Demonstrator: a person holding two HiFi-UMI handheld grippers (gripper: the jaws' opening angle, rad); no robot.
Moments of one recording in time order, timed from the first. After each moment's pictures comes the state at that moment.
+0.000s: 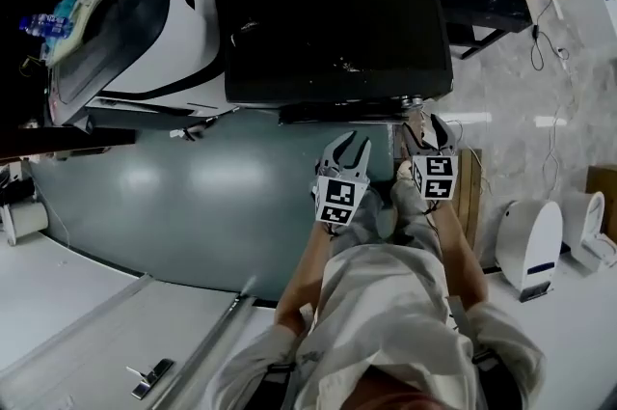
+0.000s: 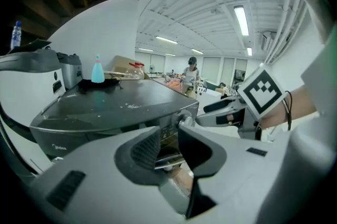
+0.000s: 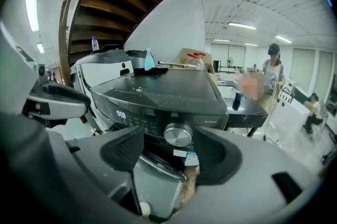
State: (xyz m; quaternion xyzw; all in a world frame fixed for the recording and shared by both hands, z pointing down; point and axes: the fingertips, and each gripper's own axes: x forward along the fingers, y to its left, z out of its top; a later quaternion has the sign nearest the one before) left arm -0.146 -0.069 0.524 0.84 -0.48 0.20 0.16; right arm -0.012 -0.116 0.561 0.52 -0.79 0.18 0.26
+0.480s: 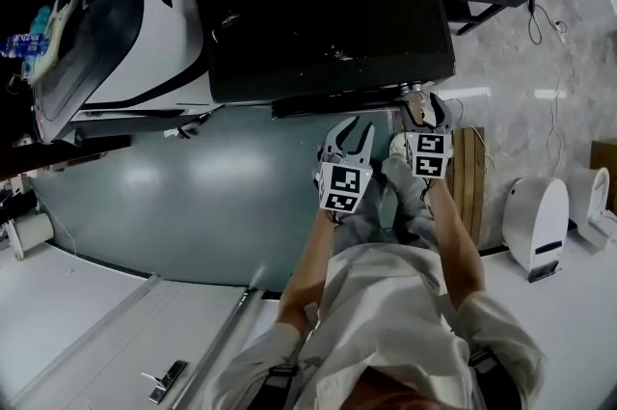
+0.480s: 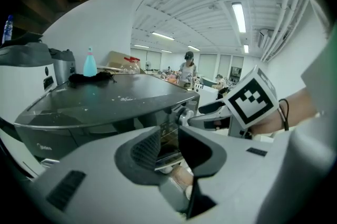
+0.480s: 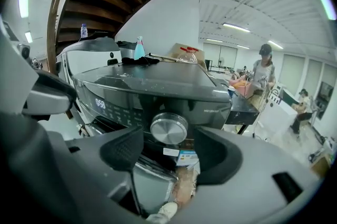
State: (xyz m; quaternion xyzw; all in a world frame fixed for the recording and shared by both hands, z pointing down) left arm -0.133 -0.089 0.554 0.85 -0.45 0.21 0.17; right arm -0.007 -0.143 0.604 0.56 -0.76 0.17 0.29
